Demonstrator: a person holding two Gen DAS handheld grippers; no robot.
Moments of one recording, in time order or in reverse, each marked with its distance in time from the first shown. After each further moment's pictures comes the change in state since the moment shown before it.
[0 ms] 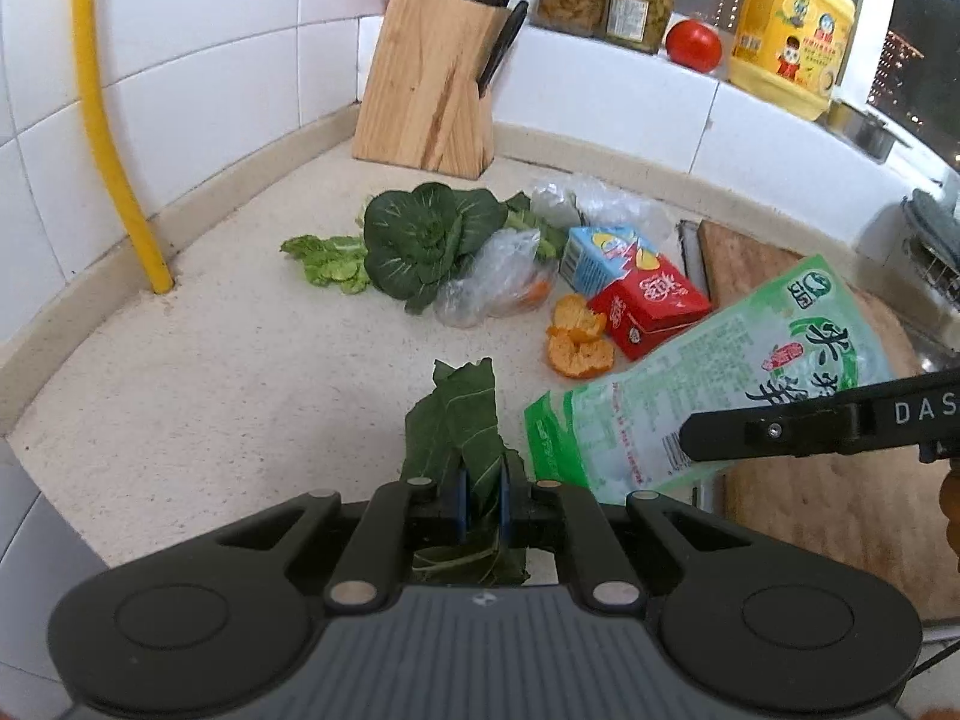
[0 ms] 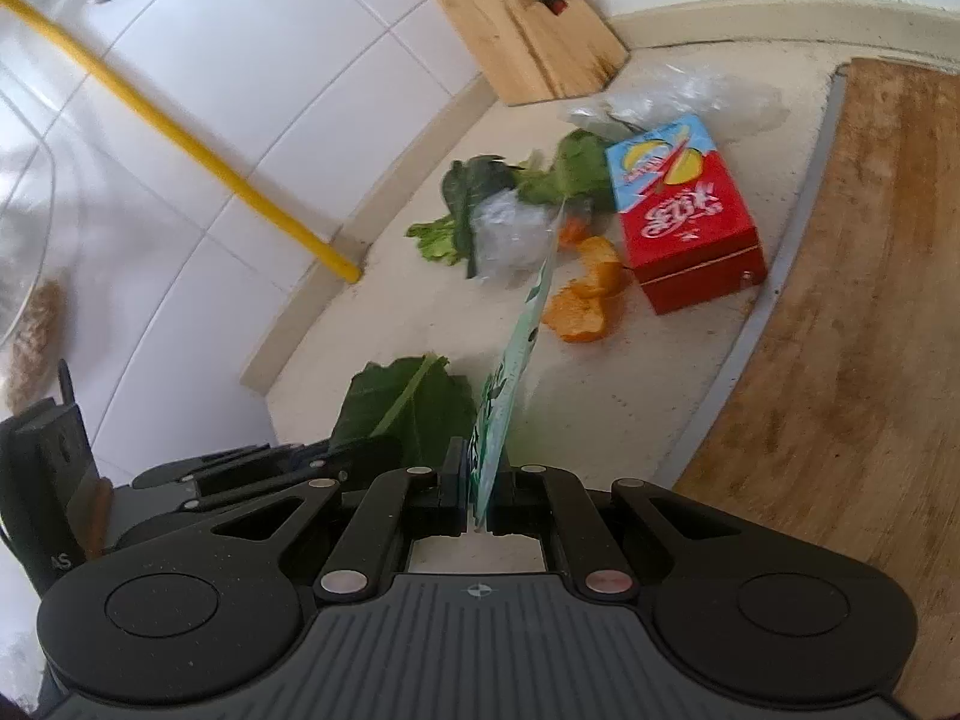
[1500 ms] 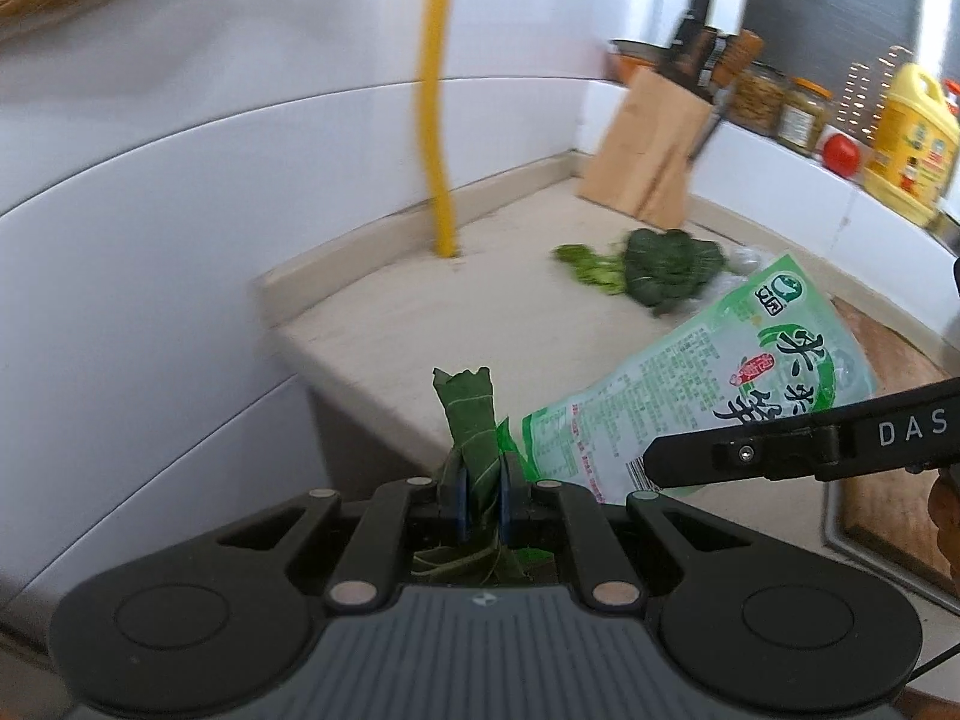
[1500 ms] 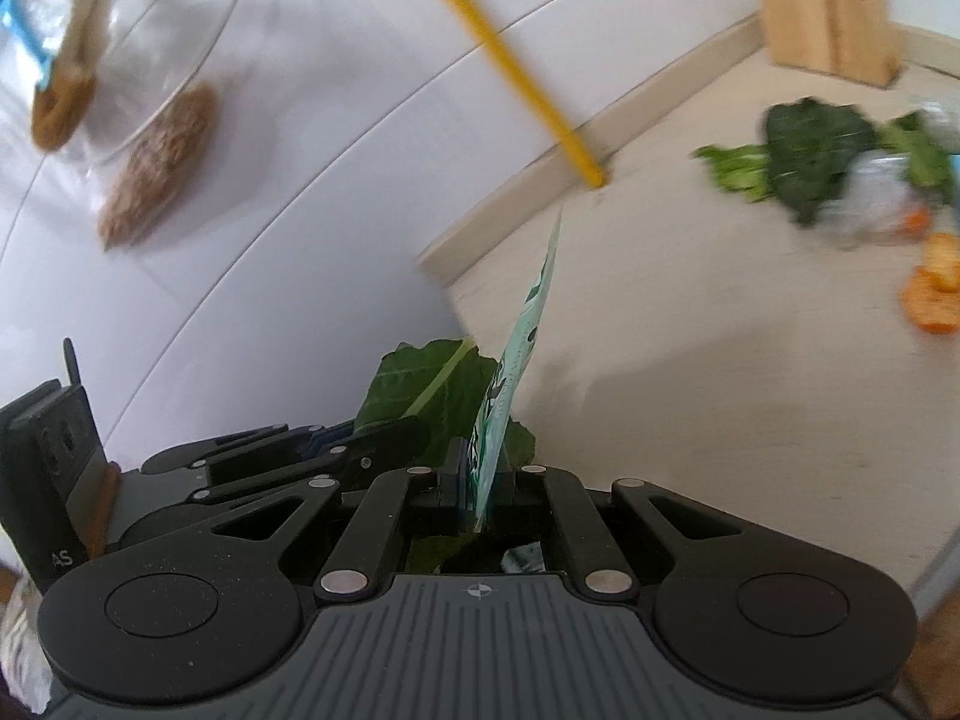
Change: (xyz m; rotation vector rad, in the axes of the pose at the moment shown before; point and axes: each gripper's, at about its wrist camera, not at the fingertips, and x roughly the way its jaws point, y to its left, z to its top) left arm -0.118 0.115 -0.080 -0.216 -0.109 0.217; right arm 0.069 0.155 -0.043 -0.266 0.168 0.179
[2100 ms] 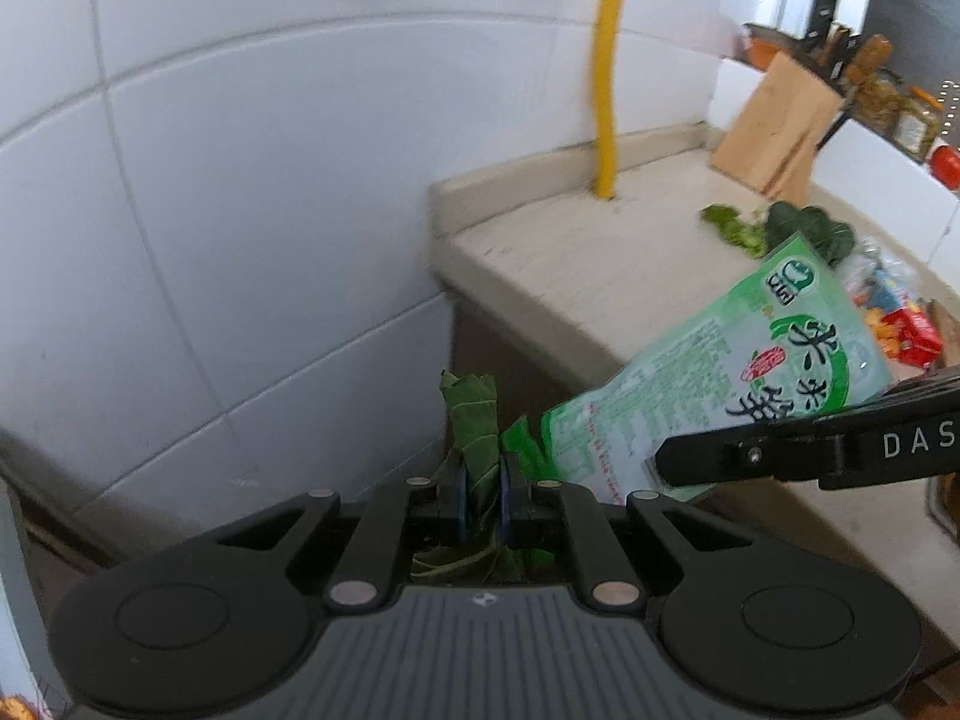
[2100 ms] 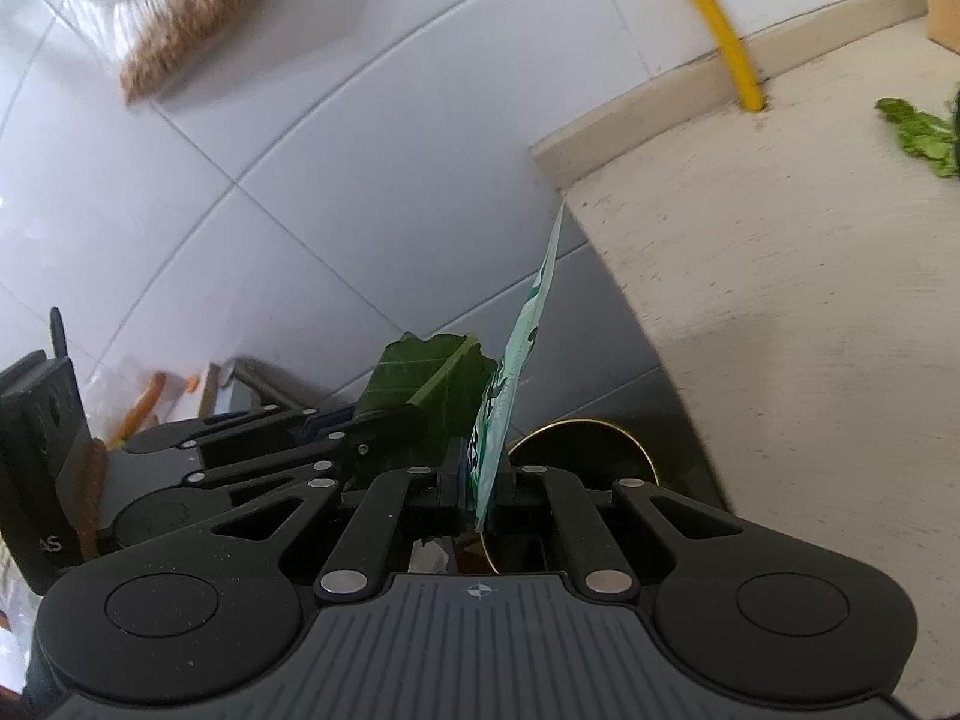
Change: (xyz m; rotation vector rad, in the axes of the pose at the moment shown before) left arm -0.002 0.075 -0.040 -0.116 0.080 0.141; right arm 0.086 0.054 -0.007 -0.120 0.177 0.037
